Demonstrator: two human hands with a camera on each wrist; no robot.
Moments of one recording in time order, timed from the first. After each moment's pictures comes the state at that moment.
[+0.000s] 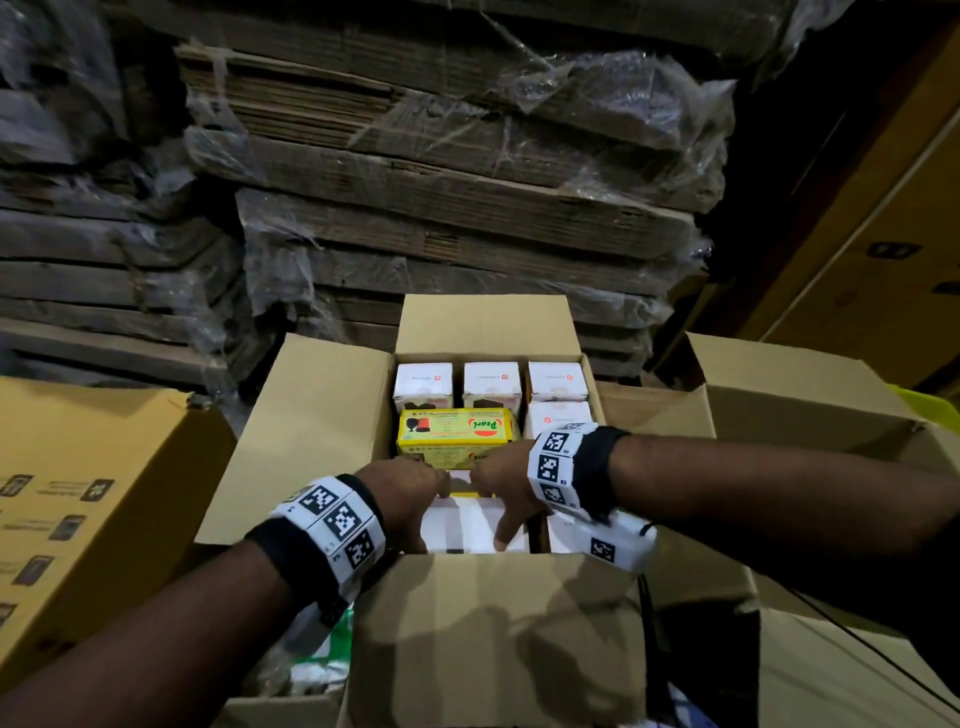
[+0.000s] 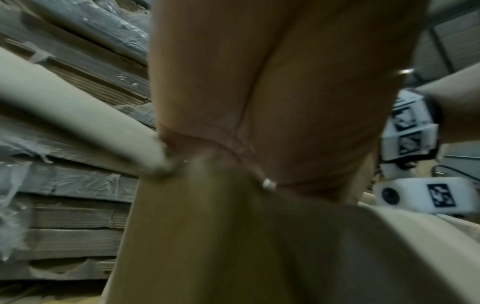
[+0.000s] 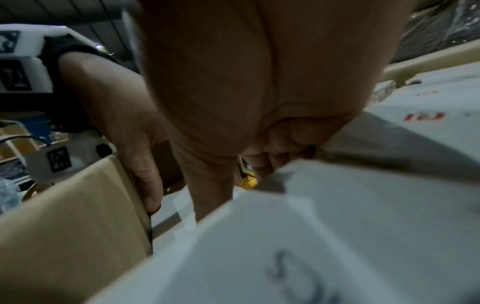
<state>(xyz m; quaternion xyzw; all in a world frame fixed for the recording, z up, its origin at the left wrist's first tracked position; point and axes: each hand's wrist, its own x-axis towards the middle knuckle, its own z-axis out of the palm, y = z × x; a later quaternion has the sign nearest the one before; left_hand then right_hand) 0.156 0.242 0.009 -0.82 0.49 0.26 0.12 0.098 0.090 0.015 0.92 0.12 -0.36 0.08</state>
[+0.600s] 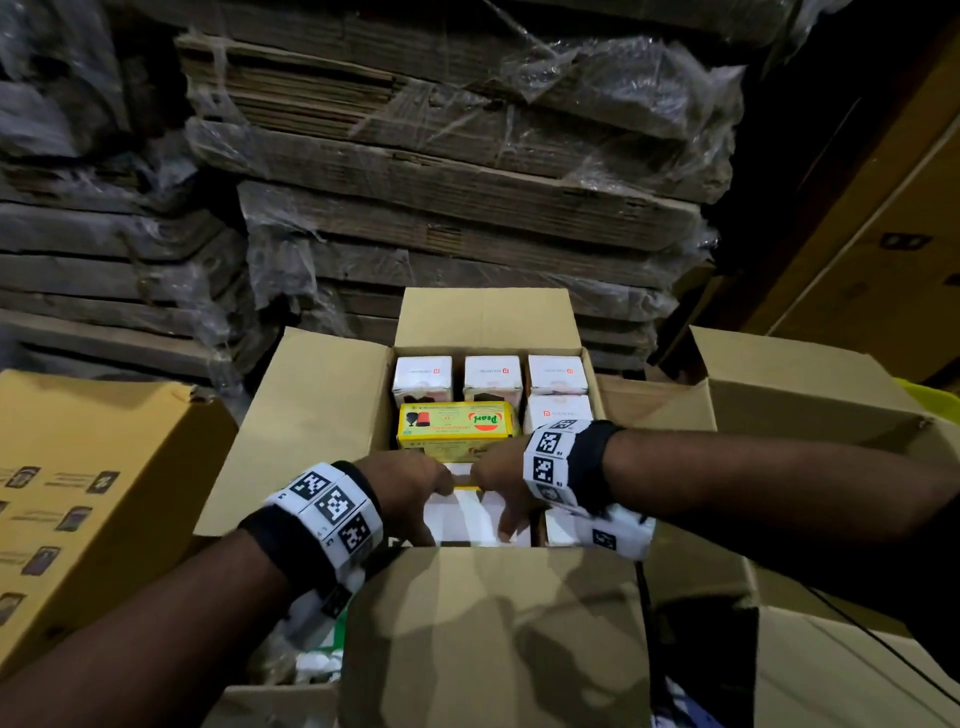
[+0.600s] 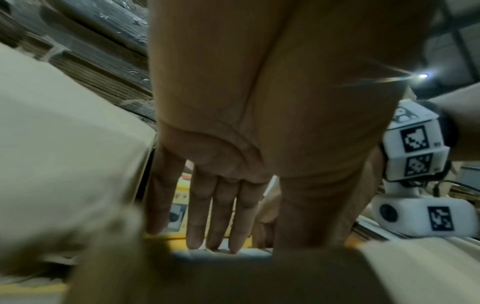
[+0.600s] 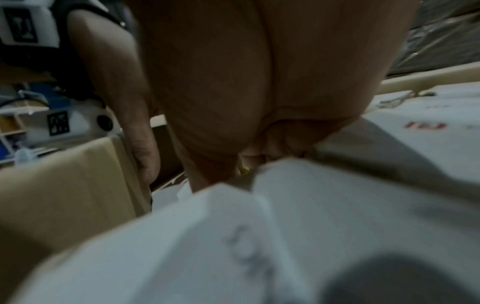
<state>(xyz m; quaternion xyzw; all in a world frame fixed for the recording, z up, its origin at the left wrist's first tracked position) 0.158 0.238 0.013 -0.82 0.49 0.27 0.11 0.093 0.091 0.021 0.92 0.16 -0.34 0.10</state>
